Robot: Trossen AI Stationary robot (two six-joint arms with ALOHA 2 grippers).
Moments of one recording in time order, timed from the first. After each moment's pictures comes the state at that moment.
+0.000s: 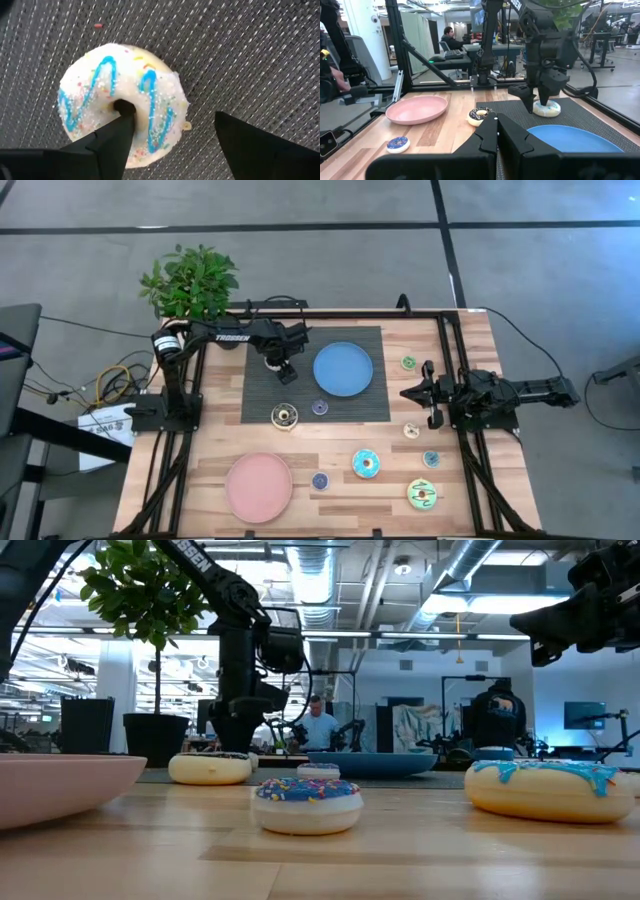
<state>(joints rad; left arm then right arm) 0.45 1.88 1.24 -0.81 -0.08 -0.10 0.08 0.01 0.00 0.02 0.05 -0.01</state>
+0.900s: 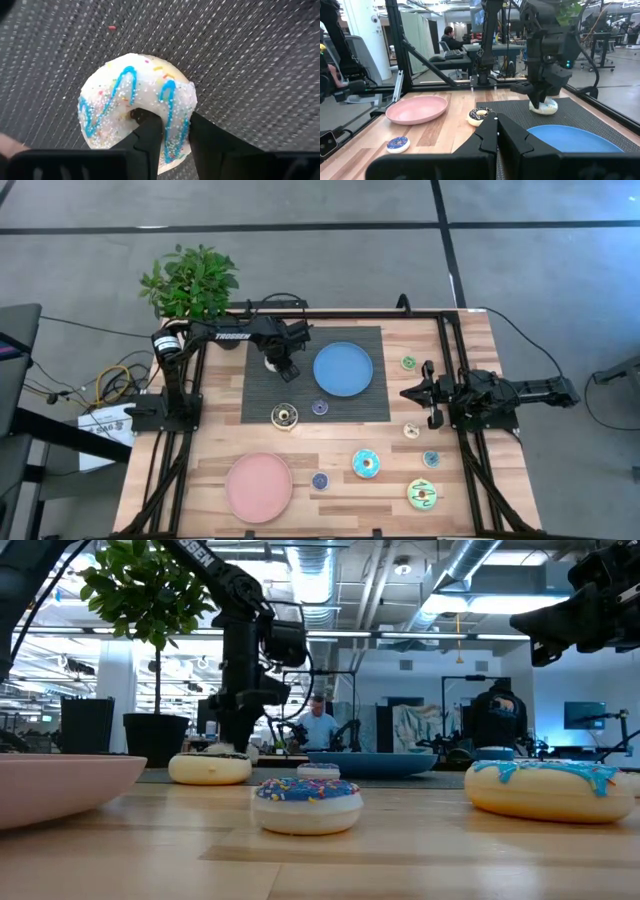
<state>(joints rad) 0.44 1.88 1.30 -0.89 -0.09 -0.18 0.08 0.01 0.00 0.02 0.05 -0.01</state>
